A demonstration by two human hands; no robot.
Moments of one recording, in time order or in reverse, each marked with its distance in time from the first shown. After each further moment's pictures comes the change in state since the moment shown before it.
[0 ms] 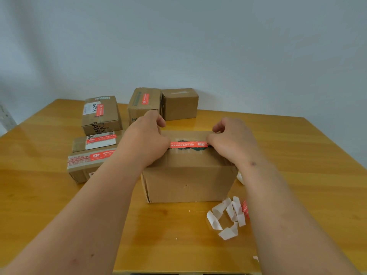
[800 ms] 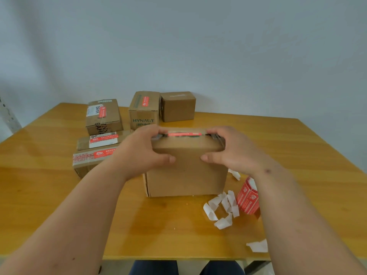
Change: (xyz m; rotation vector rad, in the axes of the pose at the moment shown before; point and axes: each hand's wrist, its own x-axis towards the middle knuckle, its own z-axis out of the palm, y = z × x) left_hand -0.037 -0.005 -0.015 -0.081 -0.243 0.046; right_hand -0.043 0.015 -0.029 0.031 -0.257 -0.246
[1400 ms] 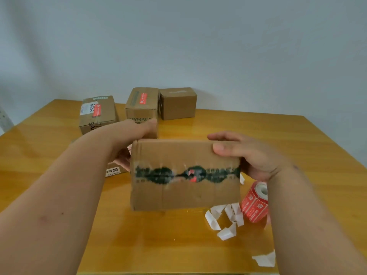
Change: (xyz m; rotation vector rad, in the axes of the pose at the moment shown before) left_hand 0.047 -0.006 -0.033 -0.294 -0.227 -0.556; right_hand 0.022 0.035 -0.004 0.781 -0.326 0.123
